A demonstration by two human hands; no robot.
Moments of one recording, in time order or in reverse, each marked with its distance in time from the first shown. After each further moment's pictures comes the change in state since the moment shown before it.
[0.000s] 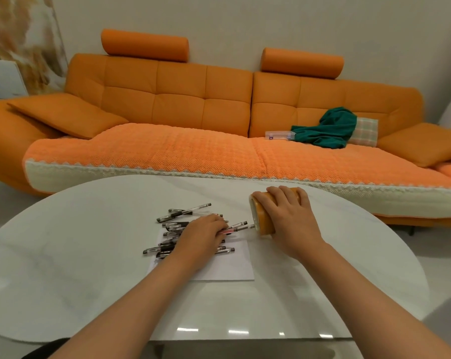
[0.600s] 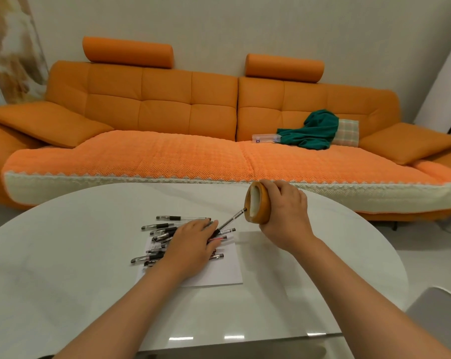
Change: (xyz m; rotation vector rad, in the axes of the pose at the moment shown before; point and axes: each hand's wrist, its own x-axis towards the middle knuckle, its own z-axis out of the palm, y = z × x) left_hand 0.000 0.001 0.003 0.103 -0.162 -0.051; right_hand 0.004 0.014 -0.006 0.329 0.096 0.284
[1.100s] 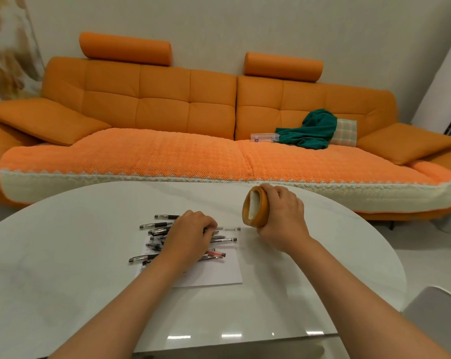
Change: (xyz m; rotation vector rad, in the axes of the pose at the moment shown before) left_hand 0.007 0.002 -0.012 -0.159 0.288 0.047; right_hand -0.001 -0.003 0.006 0.036 -0.107 0.083
